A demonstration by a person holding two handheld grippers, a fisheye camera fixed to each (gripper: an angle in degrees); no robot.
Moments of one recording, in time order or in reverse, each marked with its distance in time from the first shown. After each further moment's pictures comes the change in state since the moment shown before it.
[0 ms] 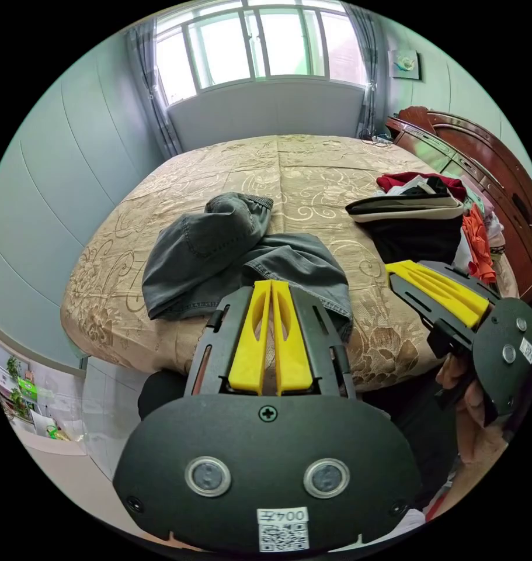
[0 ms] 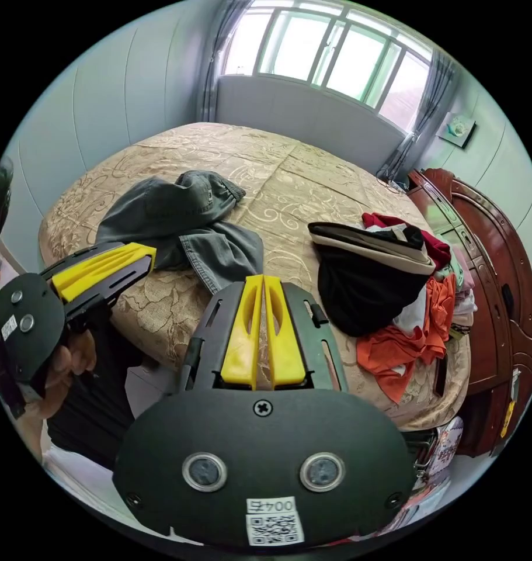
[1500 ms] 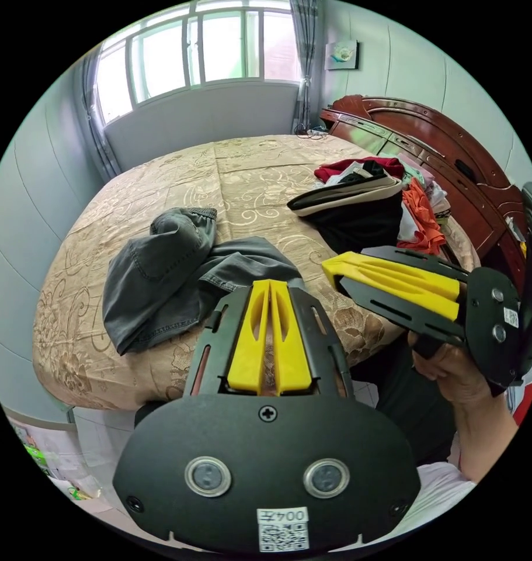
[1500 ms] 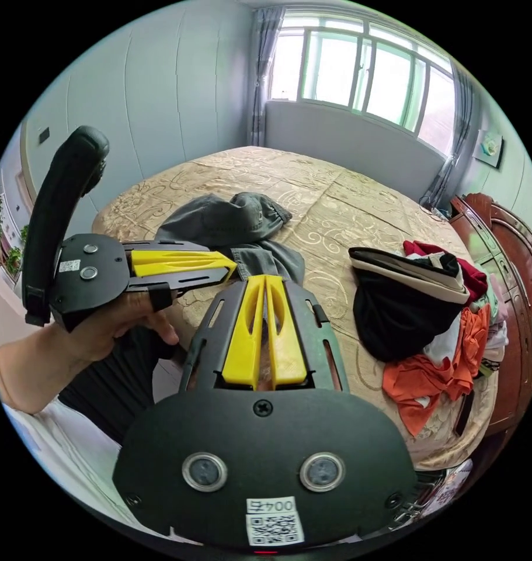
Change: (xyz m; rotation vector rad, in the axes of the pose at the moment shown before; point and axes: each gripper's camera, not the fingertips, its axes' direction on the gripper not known) left arm 0.002 -0.015 0.006 0.016 0.207 0.191; right arm 0.045 -0.022 -0.075 0.064 -0.244 -0.111
